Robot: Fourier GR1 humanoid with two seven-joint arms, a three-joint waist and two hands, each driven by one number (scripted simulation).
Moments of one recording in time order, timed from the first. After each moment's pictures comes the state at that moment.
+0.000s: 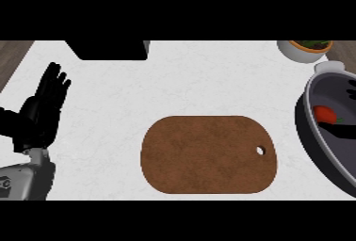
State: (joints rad) left arm -0.21 0.22 0.10 -1.62 0.10 0.14 0.22; right arm -0.38 -0.41 -0.58 -0.92 0.56 0.02 -0.36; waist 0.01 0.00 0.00
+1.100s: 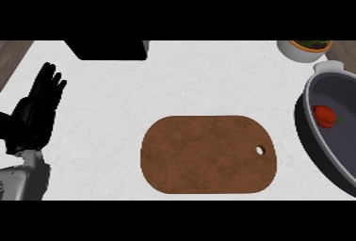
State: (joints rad) left arm -0.20 0.22 0.12 -1.64 0.10 0.12 0.24; right arm -0.31 -0.81 -0.84 -0.48 0.15 0.46 -0.65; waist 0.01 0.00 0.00
